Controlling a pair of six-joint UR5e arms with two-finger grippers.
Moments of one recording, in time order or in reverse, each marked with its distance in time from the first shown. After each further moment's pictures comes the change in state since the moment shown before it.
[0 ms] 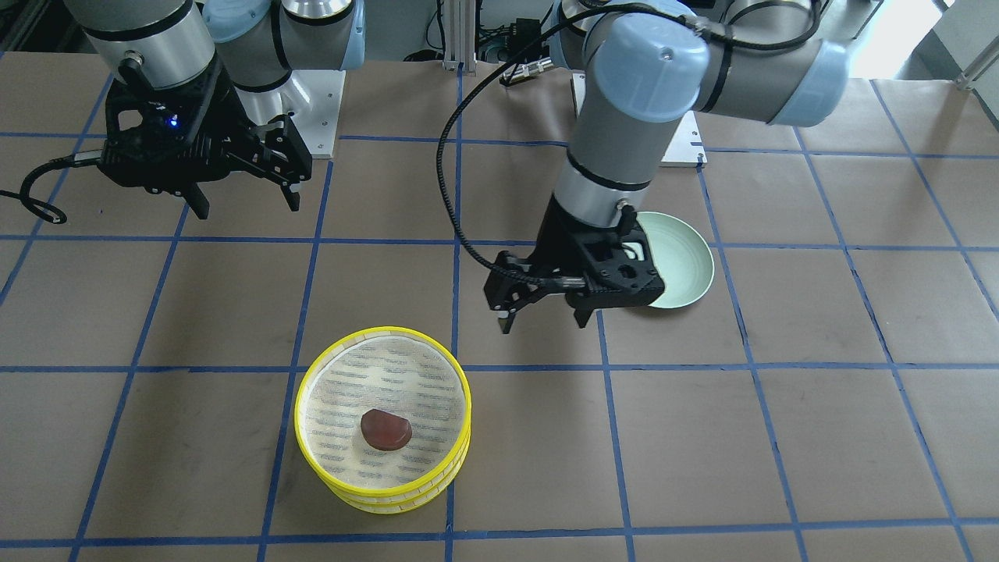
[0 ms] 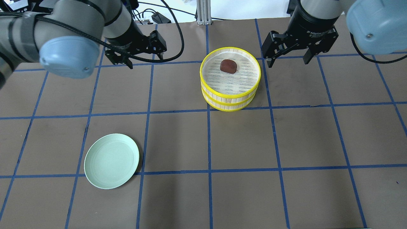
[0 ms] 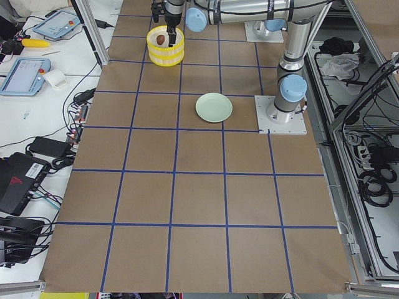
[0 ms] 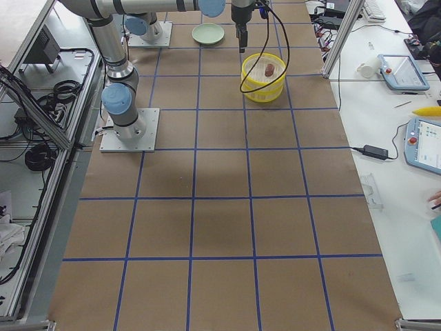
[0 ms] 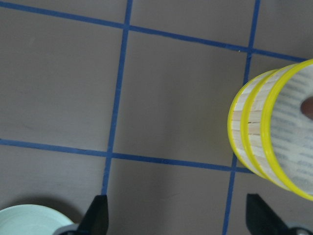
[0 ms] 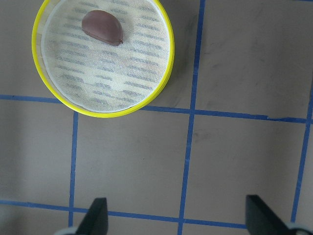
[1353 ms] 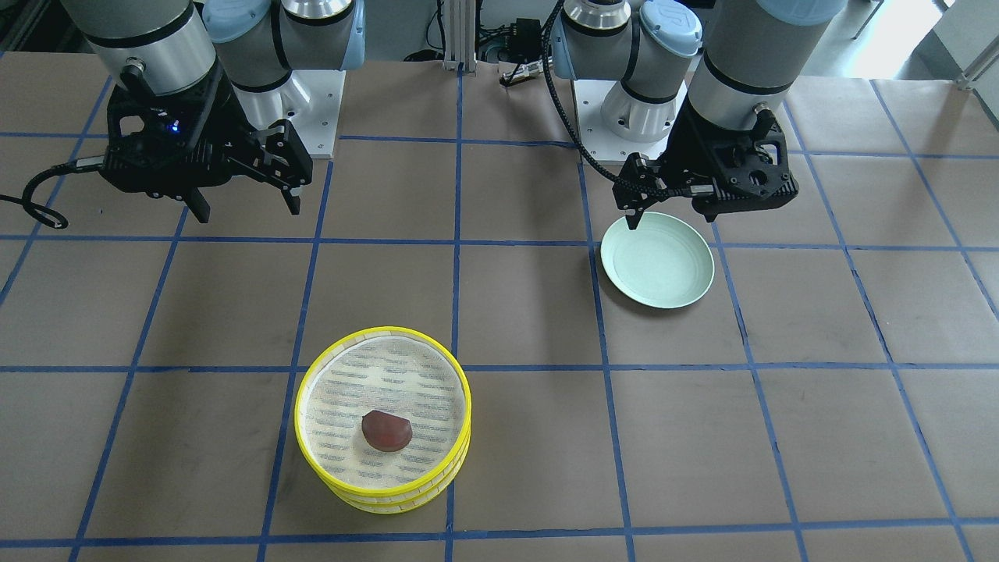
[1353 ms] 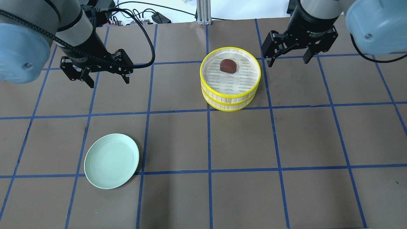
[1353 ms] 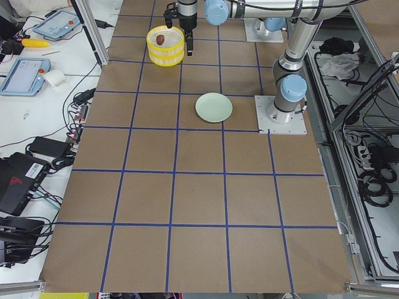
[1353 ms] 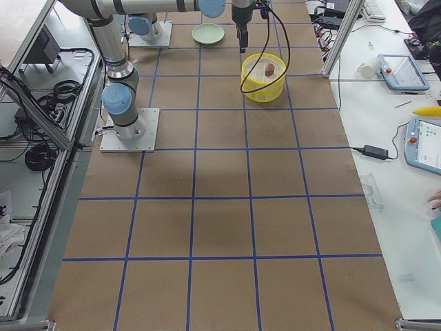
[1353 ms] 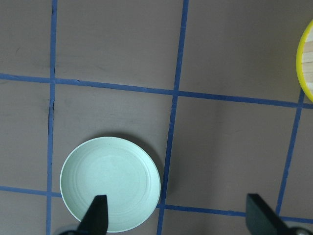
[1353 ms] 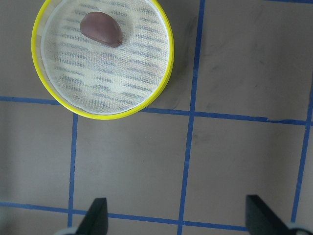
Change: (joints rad) left arm 0.083 0.132 -0.018 -0.299 0.111 0.140; right arm -0.001 0.003 0.001 -0.008 0.000 -0.003
